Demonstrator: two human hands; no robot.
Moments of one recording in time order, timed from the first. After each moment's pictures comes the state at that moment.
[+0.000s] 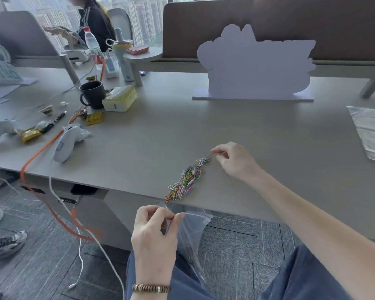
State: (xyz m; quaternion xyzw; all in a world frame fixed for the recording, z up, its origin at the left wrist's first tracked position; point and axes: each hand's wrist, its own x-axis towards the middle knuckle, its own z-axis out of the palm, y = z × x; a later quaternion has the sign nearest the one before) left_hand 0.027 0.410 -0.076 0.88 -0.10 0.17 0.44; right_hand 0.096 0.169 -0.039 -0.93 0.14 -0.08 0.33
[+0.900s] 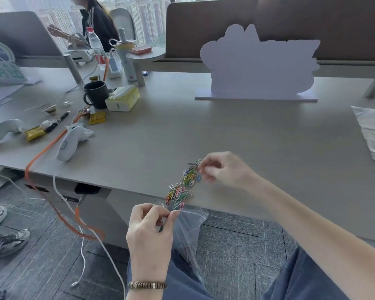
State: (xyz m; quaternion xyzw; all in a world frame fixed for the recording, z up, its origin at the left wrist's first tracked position) left_hand 0.034 0.419 -0.074 0.88 -0.08 0.17 0.43; right_hand 0.079 0.197 -0.030 -0.89 0.06 0.00 0.46
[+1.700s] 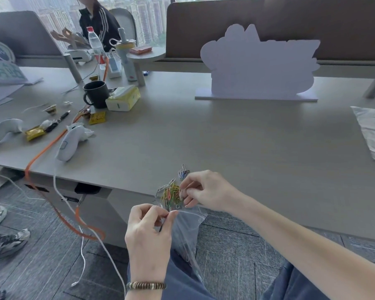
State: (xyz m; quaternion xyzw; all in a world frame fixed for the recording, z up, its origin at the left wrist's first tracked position) left_hand 0.035 0.424 -0.076 0.89 -0.08 0.17 0.42; right_hand 0.062 0.247 -0.041 -0.85 0.05 0.08 0.51
